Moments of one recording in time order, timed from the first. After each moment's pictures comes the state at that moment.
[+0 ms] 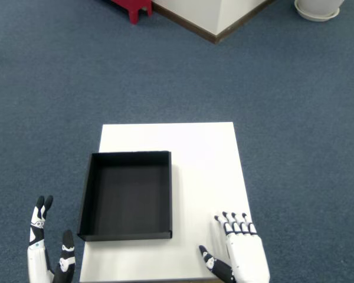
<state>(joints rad) -0.29 -0.15 1.76 1.39 0.21 -0.33 -1.29</state>
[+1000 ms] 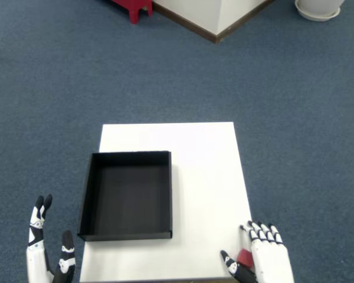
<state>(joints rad) -0.24 -0.23 1.70 1.43 0.26 -0.39 -1.21</state>
